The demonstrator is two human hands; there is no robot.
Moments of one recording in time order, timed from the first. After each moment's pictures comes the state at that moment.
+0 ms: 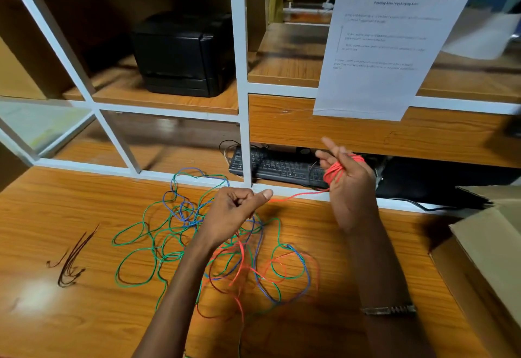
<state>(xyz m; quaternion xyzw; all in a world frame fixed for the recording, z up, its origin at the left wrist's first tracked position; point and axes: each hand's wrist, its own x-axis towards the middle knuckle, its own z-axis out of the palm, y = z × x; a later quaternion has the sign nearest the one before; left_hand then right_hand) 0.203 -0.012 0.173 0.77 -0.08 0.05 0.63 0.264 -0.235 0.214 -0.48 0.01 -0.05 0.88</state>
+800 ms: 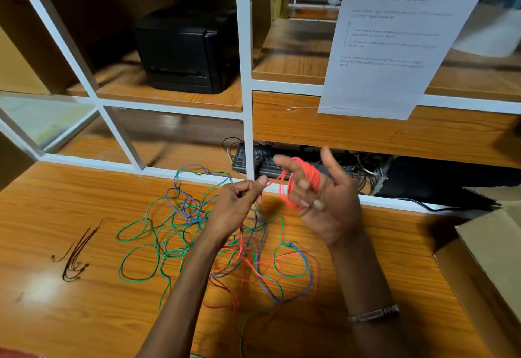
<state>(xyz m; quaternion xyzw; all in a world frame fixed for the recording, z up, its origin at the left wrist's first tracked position) 0.215 -0.016 0.166 0.76 -0.01 0.05 0.64 0.241 -0.208 0.212 -0.24 -0.16 0.35 0.89</state>
